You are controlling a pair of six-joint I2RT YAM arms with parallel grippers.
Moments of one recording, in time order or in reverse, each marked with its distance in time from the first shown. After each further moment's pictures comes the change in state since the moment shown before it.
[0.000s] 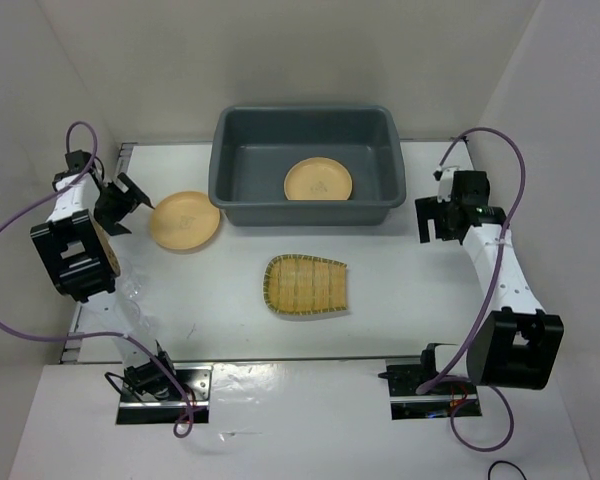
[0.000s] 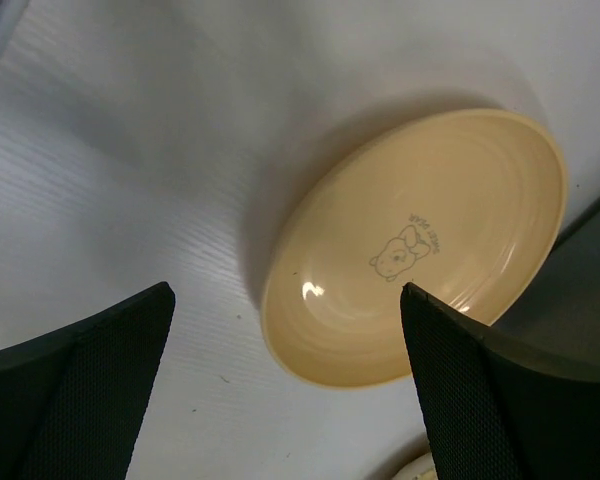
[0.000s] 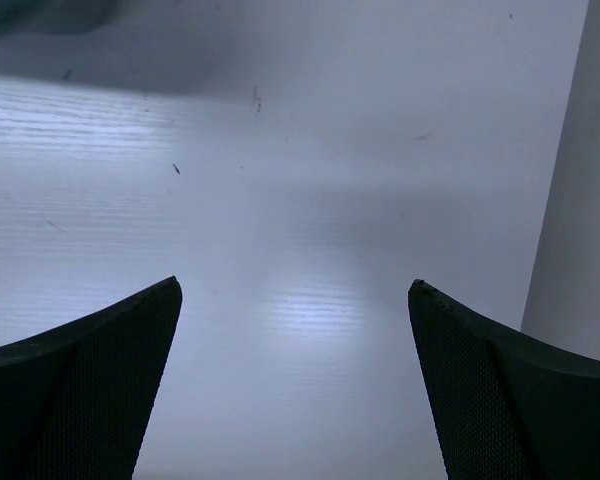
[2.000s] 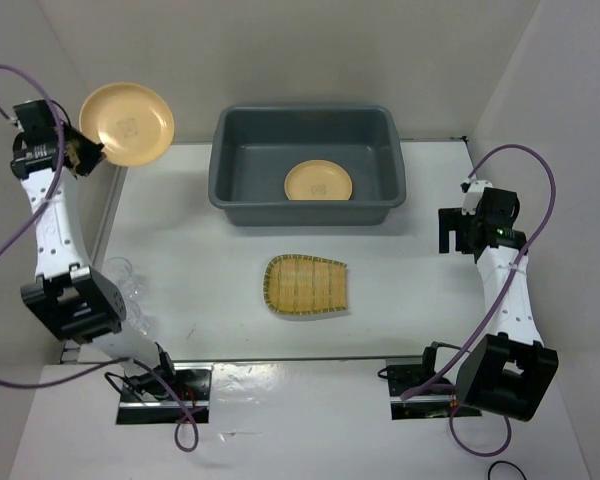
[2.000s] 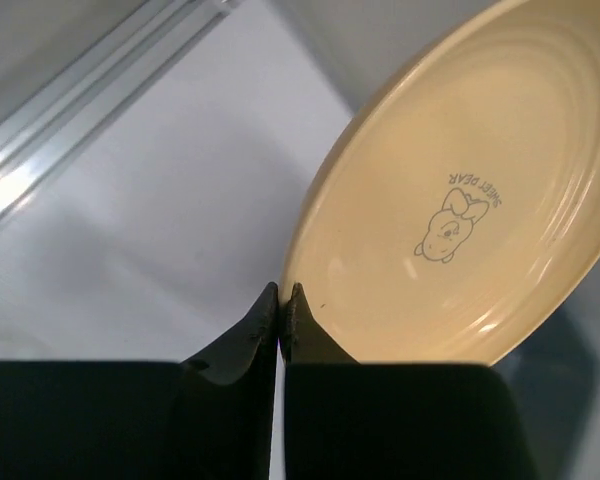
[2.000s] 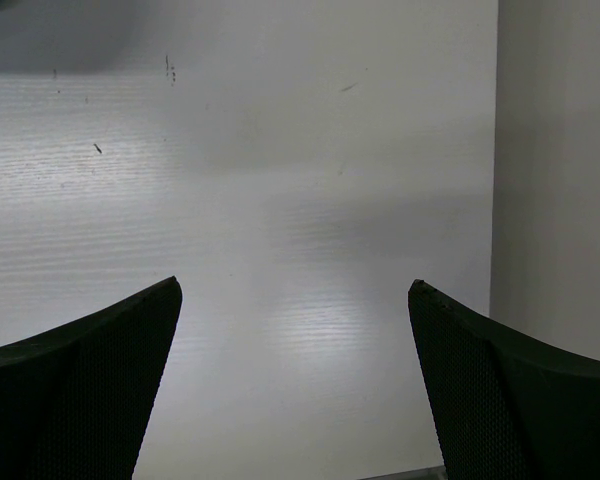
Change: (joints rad) left arm -0.058 -0.325 0.192 0.037 -0.170 -0.196; right arm -0.199 -0.151 -0.138 0.040 -0.051 -0.052
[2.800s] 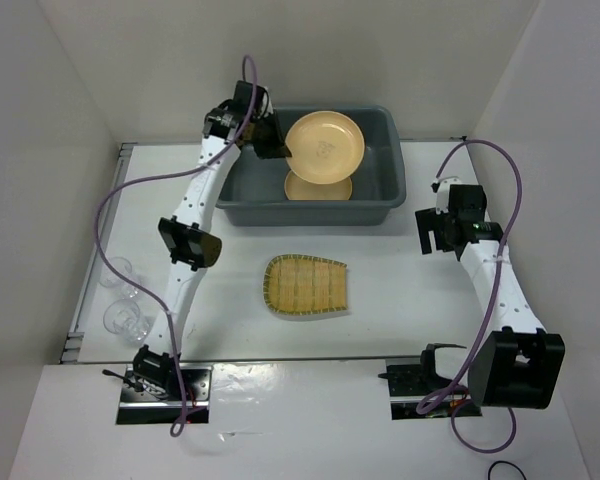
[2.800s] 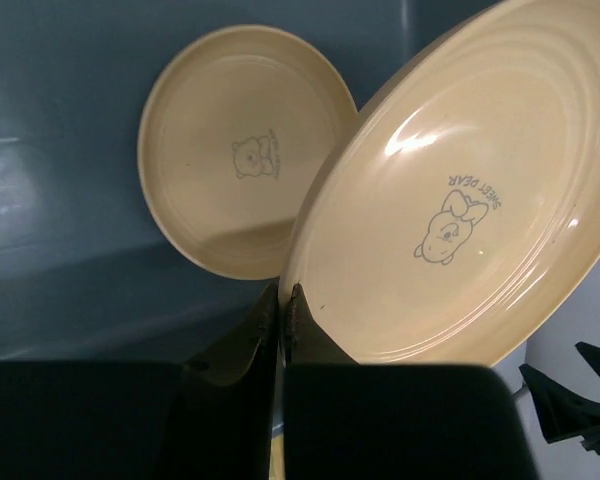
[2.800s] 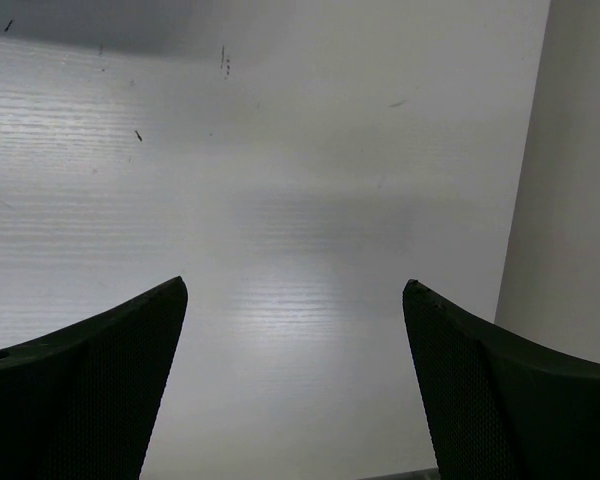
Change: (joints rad) left arm -0.720 0.892 1.192 -0.412 0.214 0.033; right arm 0.203 0.042 0.005 -0.006 0.136 0.014
